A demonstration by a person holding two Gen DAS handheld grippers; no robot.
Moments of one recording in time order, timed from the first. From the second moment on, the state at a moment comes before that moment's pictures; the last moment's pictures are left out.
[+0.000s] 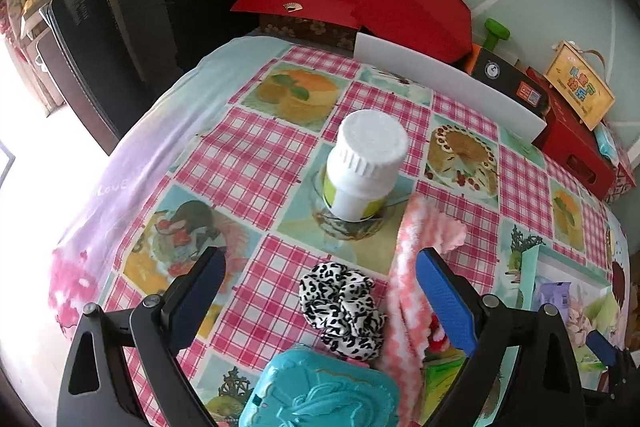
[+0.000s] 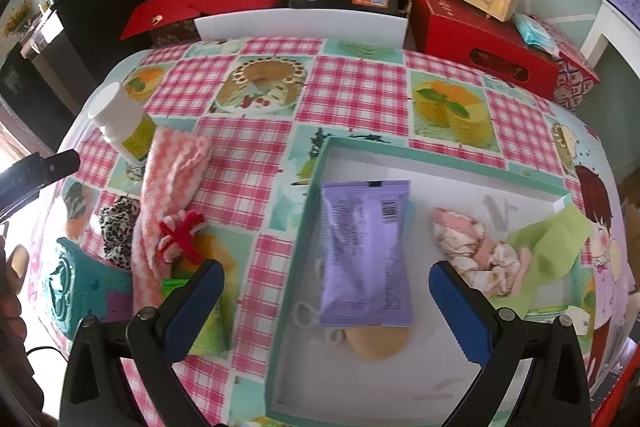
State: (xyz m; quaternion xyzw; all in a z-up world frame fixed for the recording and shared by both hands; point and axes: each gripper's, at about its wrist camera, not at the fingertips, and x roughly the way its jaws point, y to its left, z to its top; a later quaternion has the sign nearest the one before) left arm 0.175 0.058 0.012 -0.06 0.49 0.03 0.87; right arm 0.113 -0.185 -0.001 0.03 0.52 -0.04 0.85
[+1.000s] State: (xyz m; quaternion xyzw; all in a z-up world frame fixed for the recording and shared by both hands) left arm 0.181 0.089 -0.024 -0.12 0.55 -0.02 0.82; right arm 0.147 -0.122 -0.038 0.03 0.54 0.07 0.84
